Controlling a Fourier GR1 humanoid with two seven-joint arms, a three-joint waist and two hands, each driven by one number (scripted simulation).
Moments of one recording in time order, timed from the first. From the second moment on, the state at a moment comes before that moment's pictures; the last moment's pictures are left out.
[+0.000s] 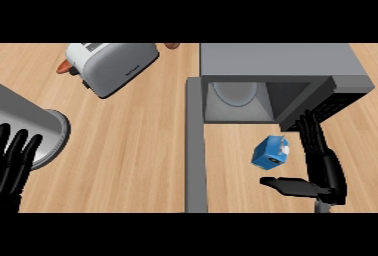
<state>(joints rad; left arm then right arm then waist) 0.27 0.05 0.03 -2.32 0.15 -0.15 0.11 0.06 -0.06 -0.05 -1.53 0.00 0.02 -0.30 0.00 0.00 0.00</state>
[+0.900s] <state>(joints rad) 0.29 0.01 0.02 -2.34 0.11 -0.17 0.12 -0.14 -0.09 -0.18 -0.88 -0.02 0.09 -0.73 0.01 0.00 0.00</state>
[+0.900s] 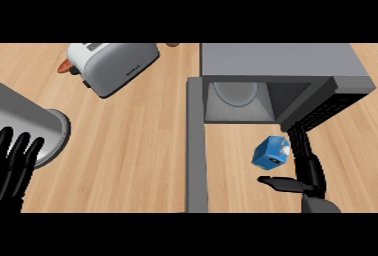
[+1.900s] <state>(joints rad) 0.36 0.00 0.02 -2.37 0.13 -0.19 0.10 -0.32 -0.11 -0.12 -0.53 0.08 0.15 -1.02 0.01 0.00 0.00</state>
